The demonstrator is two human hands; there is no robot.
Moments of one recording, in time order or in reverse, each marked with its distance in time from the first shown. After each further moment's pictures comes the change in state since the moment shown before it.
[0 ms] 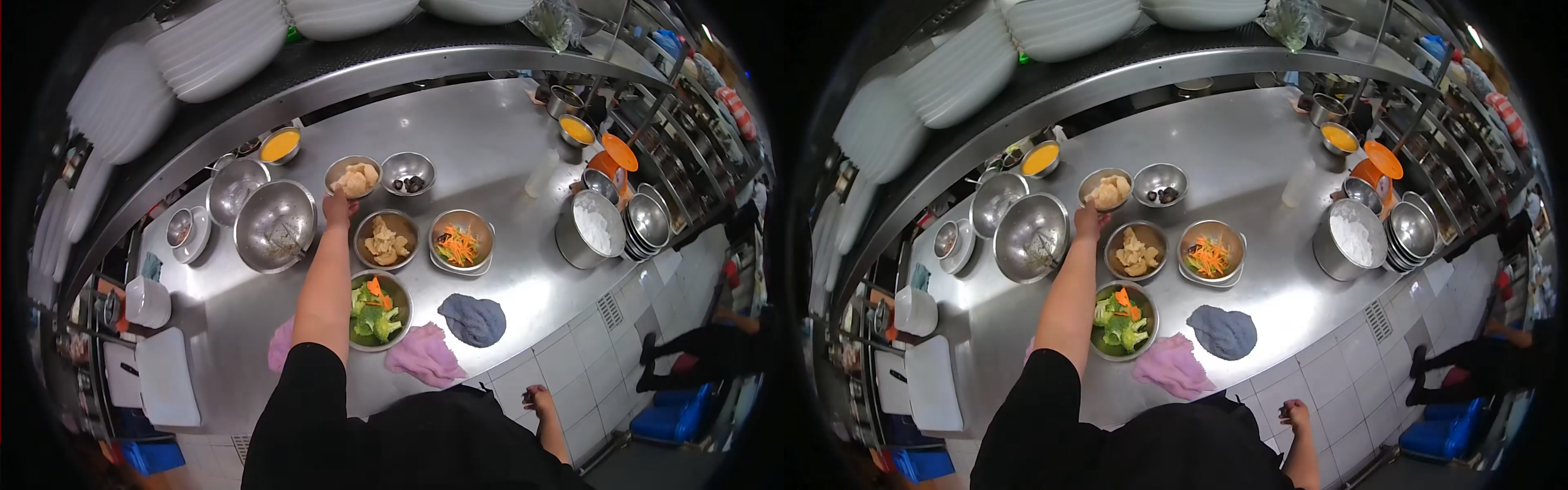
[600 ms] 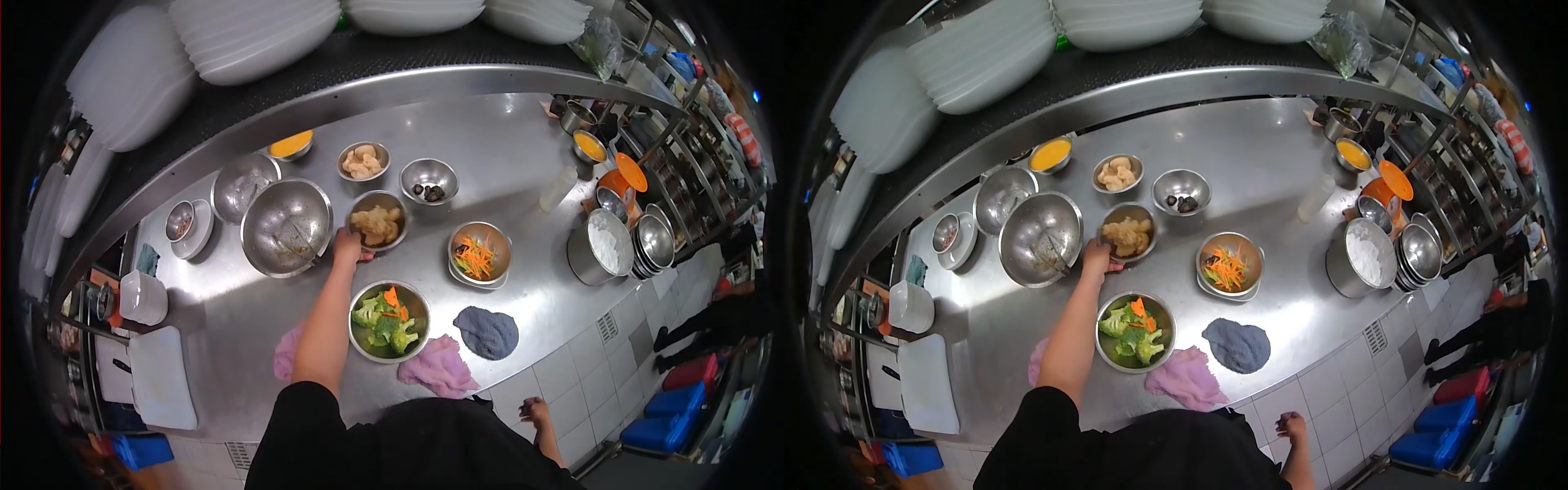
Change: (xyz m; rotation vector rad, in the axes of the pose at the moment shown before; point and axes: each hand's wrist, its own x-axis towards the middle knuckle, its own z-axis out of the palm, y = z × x) left_hand -0.051 -0.020 -0.069 0.307 -0.148 -0.188; right_hand 0.003 0.006 0.020 -0.132 0.036 0.061
